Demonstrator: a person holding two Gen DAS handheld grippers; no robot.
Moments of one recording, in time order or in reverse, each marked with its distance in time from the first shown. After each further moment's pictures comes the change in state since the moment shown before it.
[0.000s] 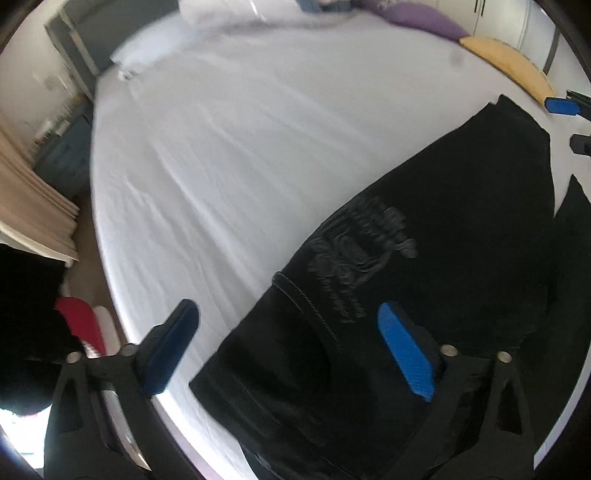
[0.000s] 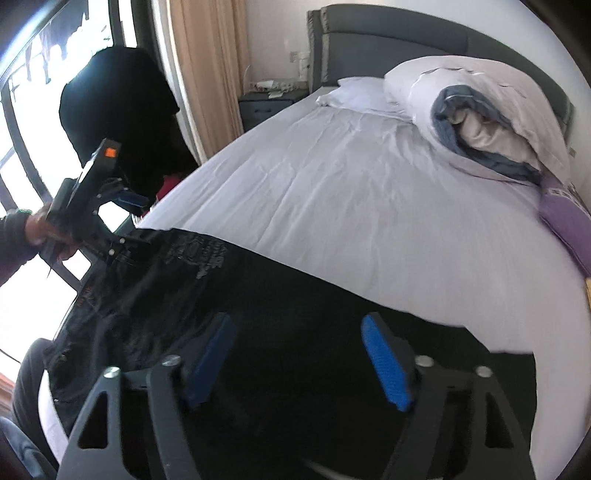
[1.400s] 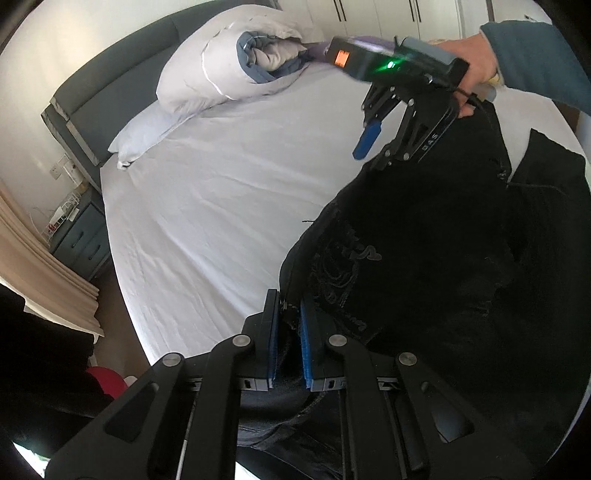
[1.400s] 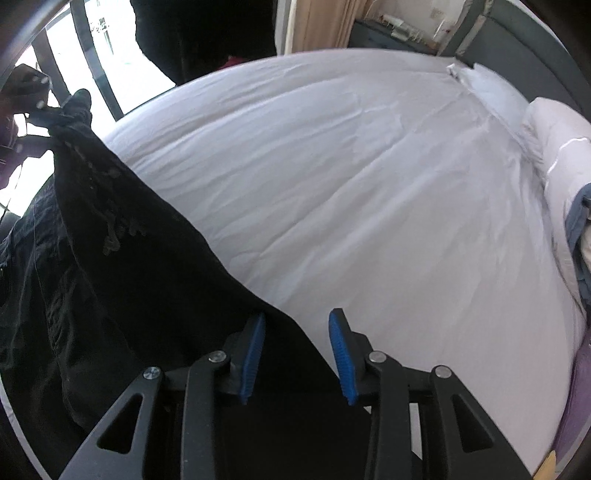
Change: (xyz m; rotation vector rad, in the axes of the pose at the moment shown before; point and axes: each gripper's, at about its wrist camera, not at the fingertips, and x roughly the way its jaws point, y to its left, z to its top) left arm -0.095 -0.091 -0.079 0.218 -0.300 0.101; right arm 0.170 0.043 0.079 -0.494 0.325 0.073
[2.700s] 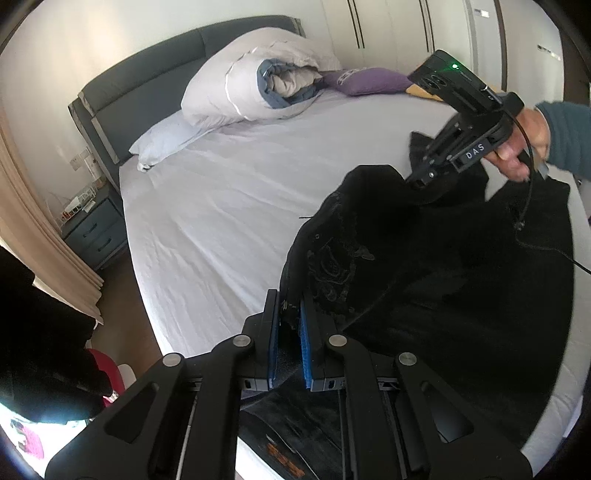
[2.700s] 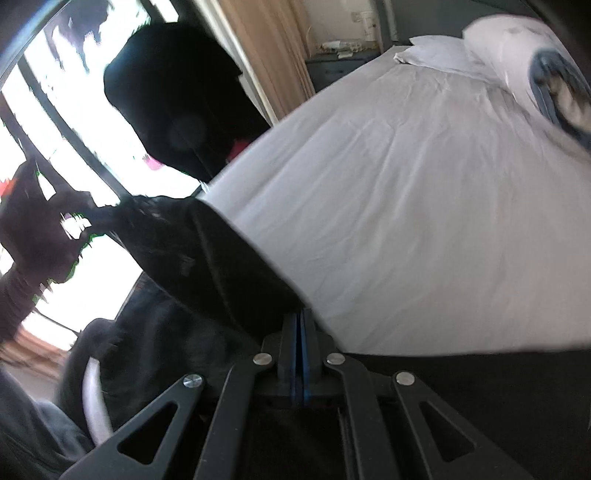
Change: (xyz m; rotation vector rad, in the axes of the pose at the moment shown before) left arm -0.075 -0.011 -0.024 -0.096 -0.091 0.036; right arm -0.074 0.044 -0.065 0.454 -0.307 0.283
